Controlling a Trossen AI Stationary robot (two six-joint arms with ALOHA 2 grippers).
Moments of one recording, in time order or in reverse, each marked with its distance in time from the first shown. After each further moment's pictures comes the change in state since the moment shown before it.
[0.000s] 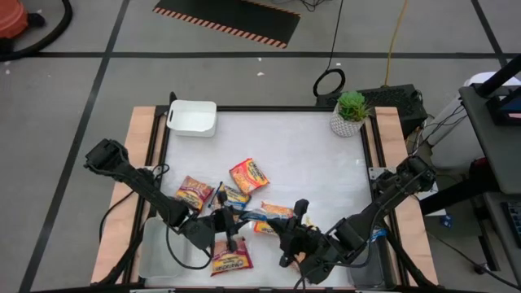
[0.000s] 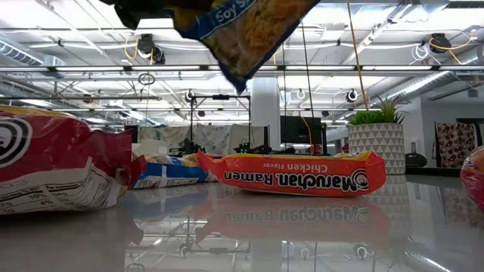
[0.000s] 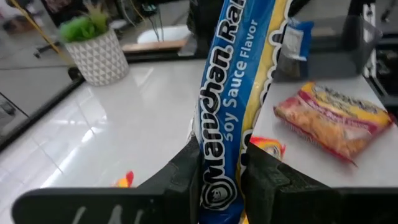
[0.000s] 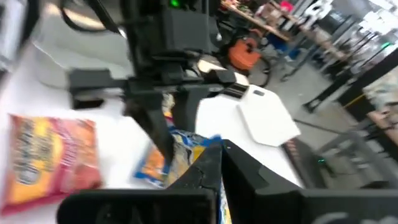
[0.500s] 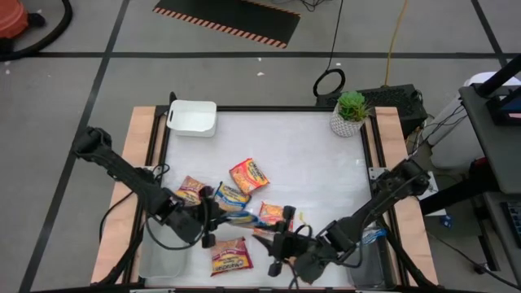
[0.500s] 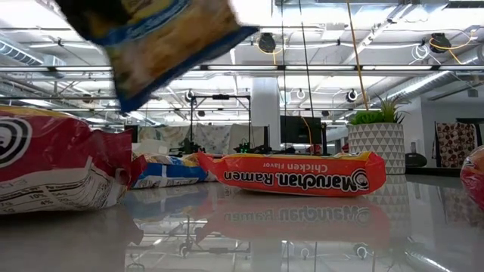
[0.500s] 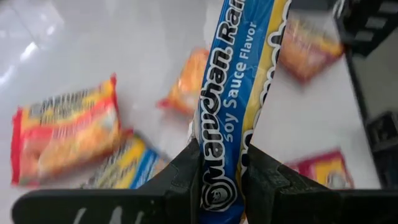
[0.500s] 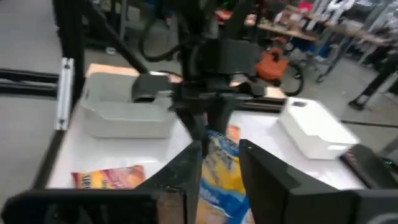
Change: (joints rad) left arm -0.026 -0.245 0.000 -0.579 0.266 -0.385; right arm -0.034 0.068 0.001 0.280 -0.109 0.029
